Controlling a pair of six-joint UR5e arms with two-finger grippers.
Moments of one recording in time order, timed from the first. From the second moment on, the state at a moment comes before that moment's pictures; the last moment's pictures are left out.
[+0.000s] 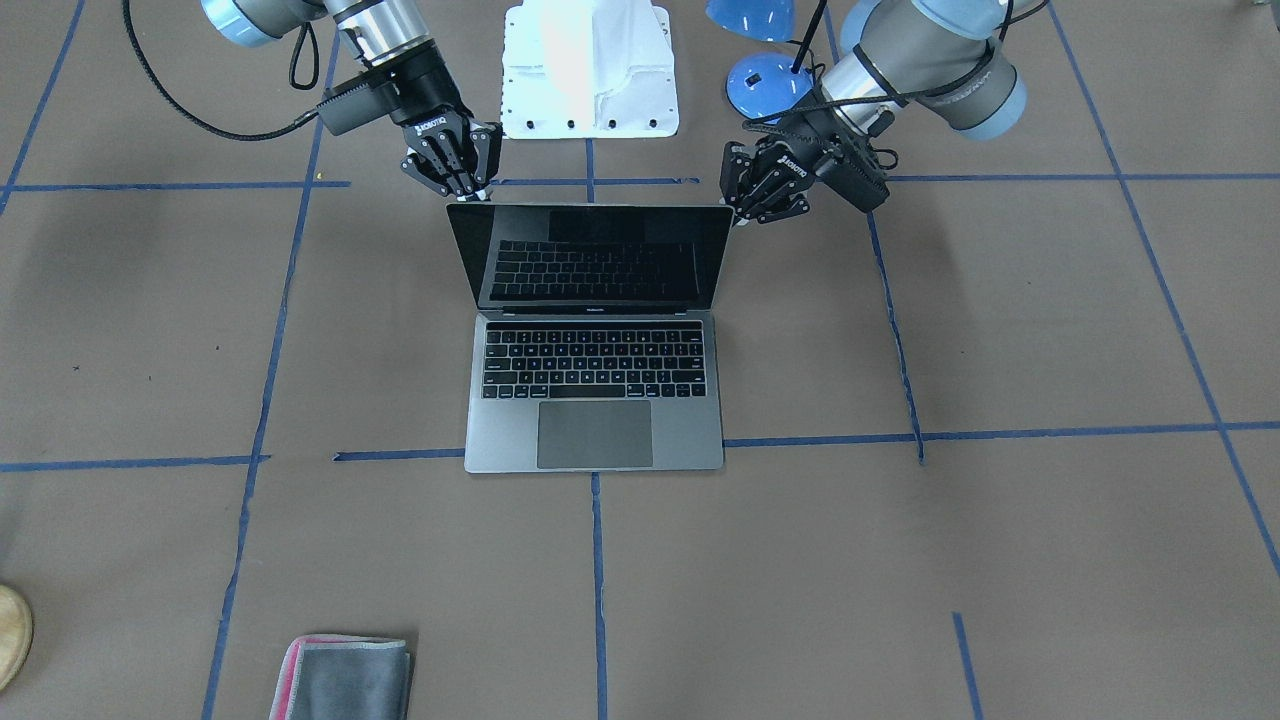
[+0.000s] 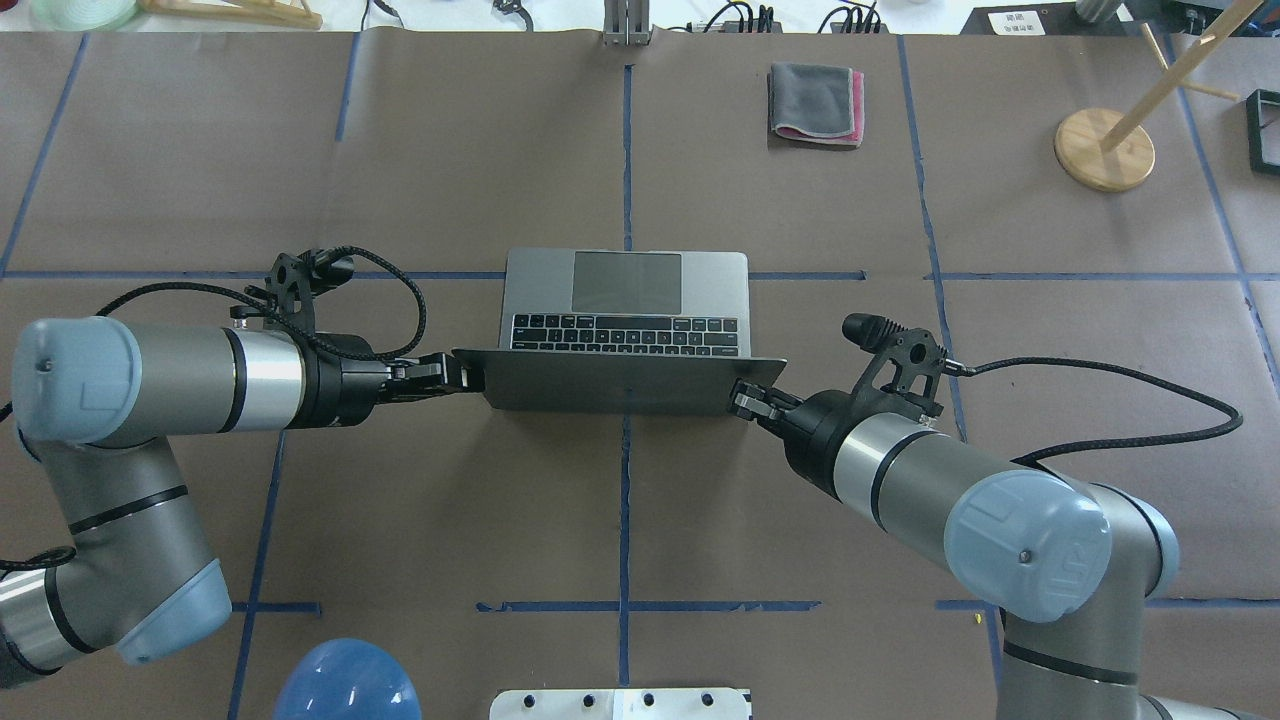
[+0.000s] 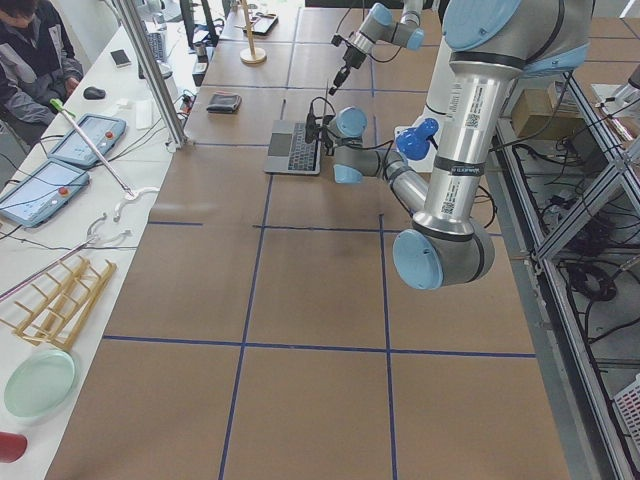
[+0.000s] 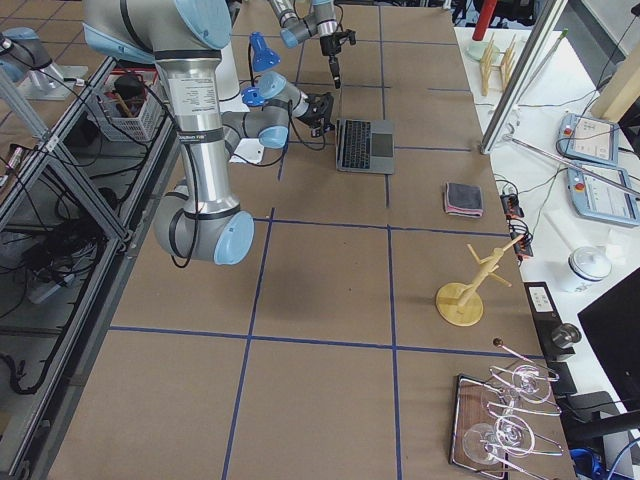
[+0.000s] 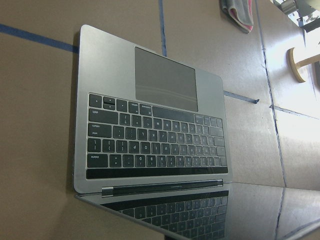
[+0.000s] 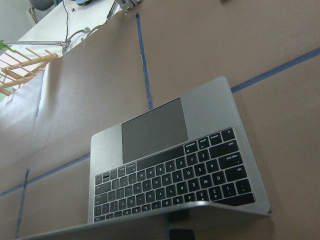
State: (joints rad) left arm -0.55 -1.82 -1.85 -2.56 -1.84 -1.48; right arm 0.30 -1.33 2.06 -1.02 1.27 1.64
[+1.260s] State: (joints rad) left arm -0.61 -1.94 -1.74 -2.47 -1.84 -1.49; right arm 0.45 -1.18 1.92 -1.12 1.39 1.64
